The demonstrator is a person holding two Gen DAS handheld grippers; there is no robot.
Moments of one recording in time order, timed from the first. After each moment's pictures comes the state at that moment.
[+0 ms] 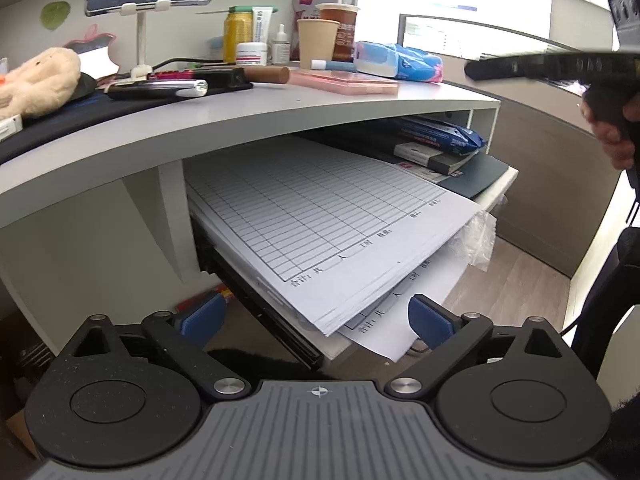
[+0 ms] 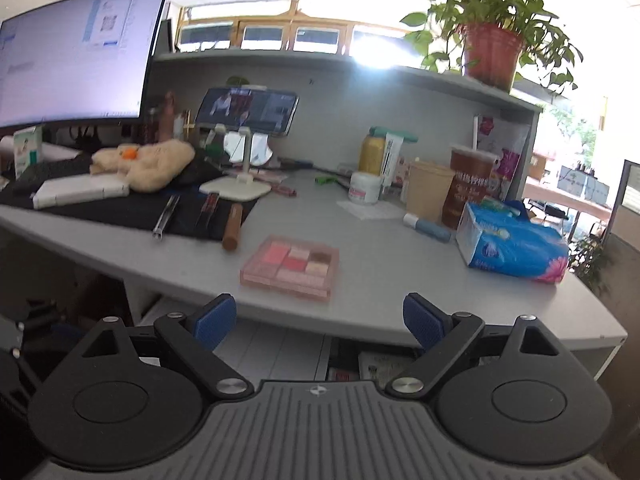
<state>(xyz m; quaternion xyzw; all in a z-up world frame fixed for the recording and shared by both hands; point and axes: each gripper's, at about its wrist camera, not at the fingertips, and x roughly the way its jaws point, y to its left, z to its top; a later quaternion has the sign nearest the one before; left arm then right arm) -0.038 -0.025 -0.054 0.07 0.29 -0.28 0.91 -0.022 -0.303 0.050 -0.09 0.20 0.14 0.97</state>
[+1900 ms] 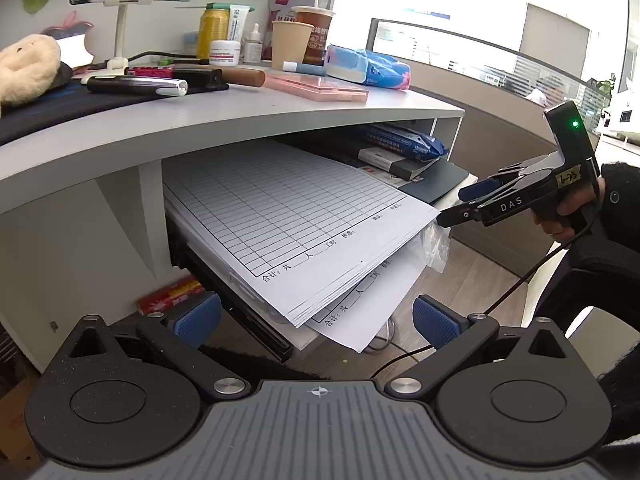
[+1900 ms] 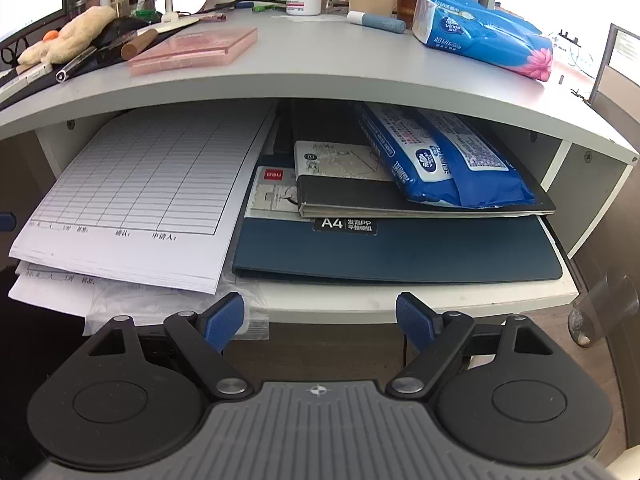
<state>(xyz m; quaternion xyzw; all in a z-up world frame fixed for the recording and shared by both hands) -0.043 -0.013 -0.045 0.03 0.30 -0.33 0.89 0.004 -0.354 -0.042 -0.06 0.40 0.09 0.91</state>
